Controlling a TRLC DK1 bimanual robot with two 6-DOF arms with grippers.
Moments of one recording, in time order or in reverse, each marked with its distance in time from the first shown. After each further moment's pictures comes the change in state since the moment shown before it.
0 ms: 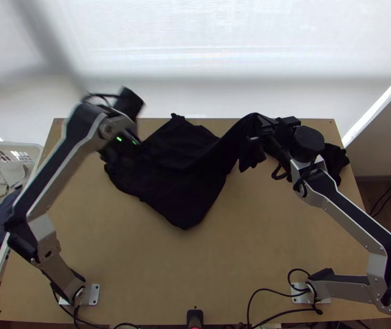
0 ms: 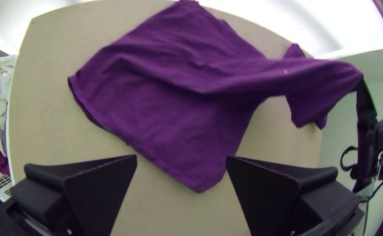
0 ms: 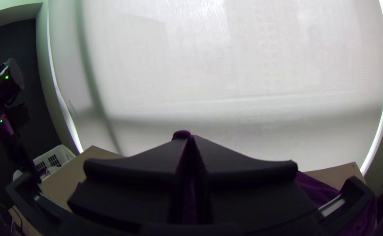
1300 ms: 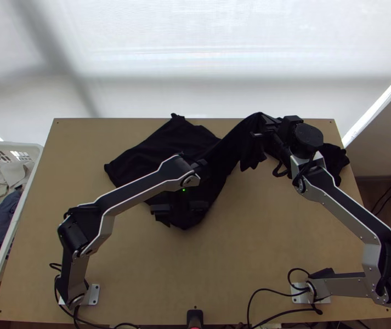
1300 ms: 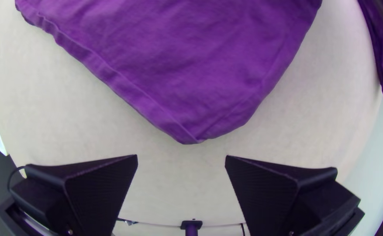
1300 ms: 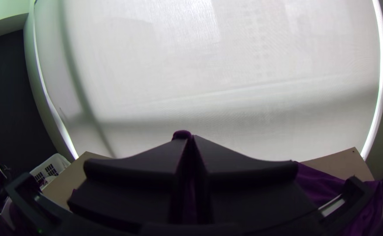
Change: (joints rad) left arm -0.299 0.261 -0.241 0.058 0.152 -0.292; right arm -0.055 0.054 0.000 0.031 0.000 0.067
